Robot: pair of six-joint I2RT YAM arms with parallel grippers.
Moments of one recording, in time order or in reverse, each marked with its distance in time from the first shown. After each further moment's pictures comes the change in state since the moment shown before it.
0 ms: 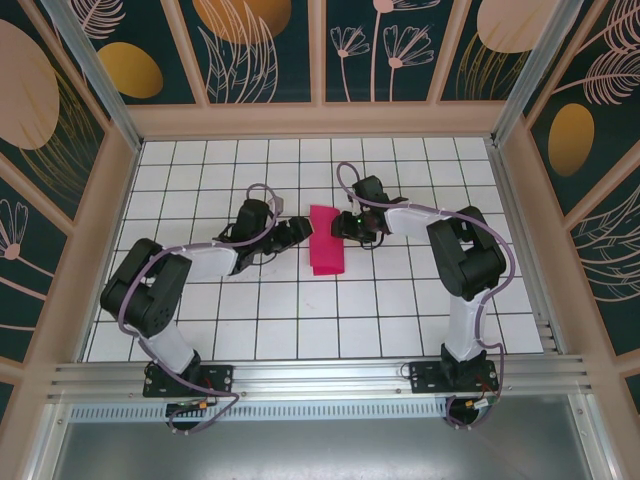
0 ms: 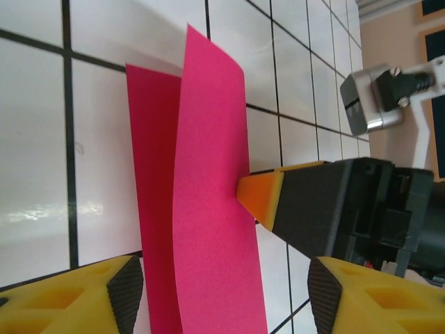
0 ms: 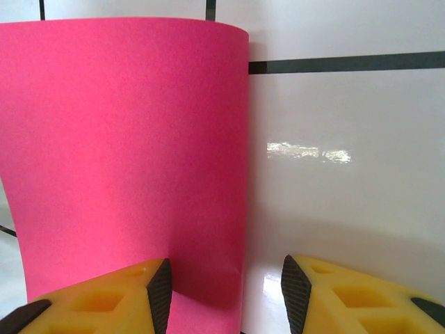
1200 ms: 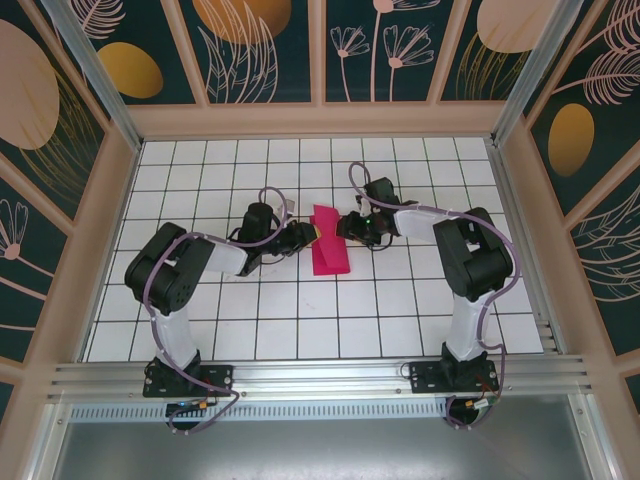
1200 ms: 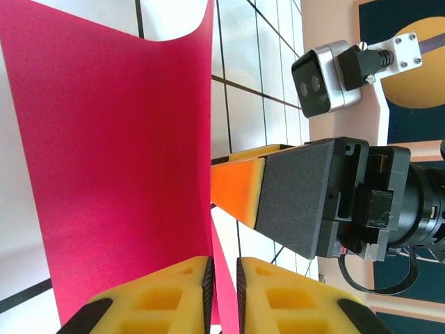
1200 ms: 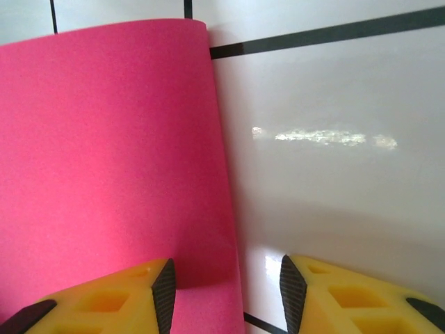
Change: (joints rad) left arm -0.002 0.177 0.002 0.311 0.214 -0.126; right arm -0.056 -0.028 -0.073 0.064 -0.128 0.051
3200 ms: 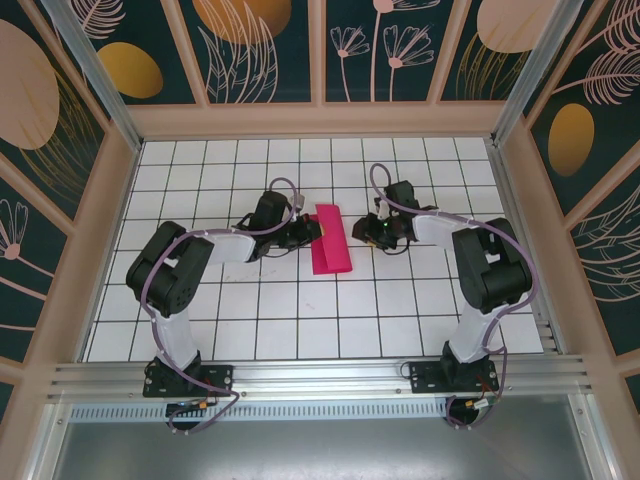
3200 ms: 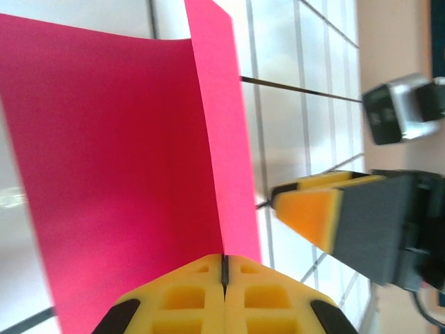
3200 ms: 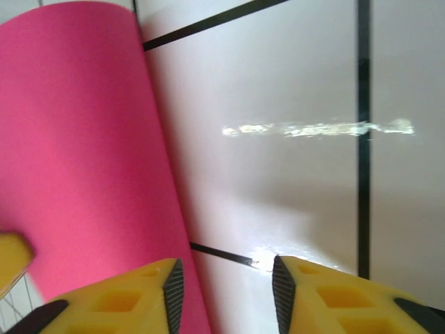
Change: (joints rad) left arm -0.040 -0.007 0.183 -0.390 -0.122 0.167; right arm -0.084 -0.128 -0.119 -0.009 -0.043 0.008
